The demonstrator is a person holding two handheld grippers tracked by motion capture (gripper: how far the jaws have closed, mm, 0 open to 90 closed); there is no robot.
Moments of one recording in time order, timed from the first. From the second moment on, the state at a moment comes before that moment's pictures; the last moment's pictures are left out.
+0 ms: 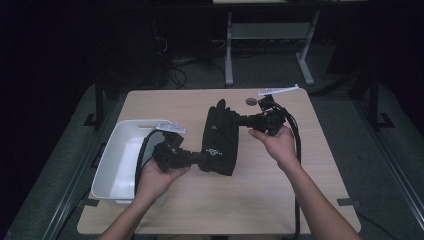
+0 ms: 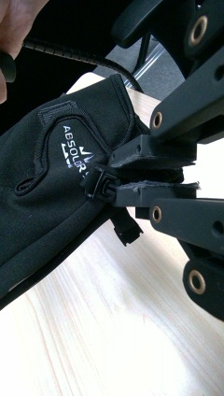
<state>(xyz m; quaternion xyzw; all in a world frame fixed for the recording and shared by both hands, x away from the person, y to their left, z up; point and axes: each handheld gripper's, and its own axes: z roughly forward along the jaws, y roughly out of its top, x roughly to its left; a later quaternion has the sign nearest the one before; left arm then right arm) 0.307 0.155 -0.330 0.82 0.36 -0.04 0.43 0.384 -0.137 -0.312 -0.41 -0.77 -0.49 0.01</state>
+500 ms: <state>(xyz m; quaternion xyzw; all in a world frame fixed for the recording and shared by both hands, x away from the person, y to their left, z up) 0.305 0.168 -0.331 0.82 0.37 -0.03 0.44 0.387 -0.121 -0.310 -0.40 -0.77 -0.49 0.01</state>
